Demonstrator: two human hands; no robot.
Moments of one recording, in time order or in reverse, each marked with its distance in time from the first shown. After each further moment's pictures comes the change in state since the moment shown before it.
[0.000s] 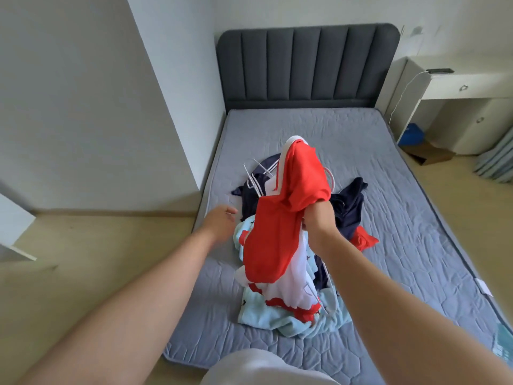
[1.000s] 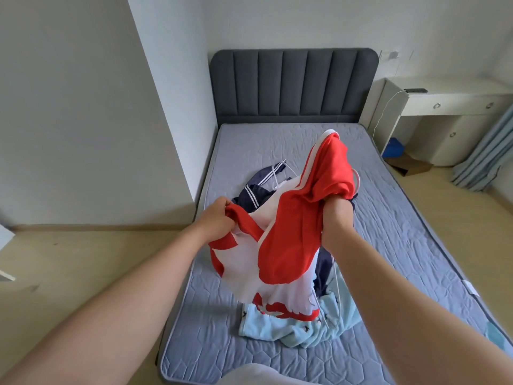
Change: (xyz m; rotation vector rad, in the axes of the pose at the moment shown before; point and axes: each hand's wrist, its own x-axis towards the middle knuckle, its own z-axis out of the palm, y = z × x) left_hand -0.006 -0.001 -0.053 0.080 -0.104 0.172; right_hand -0.011 -0.018 0.002 0.240 0.205 0.118
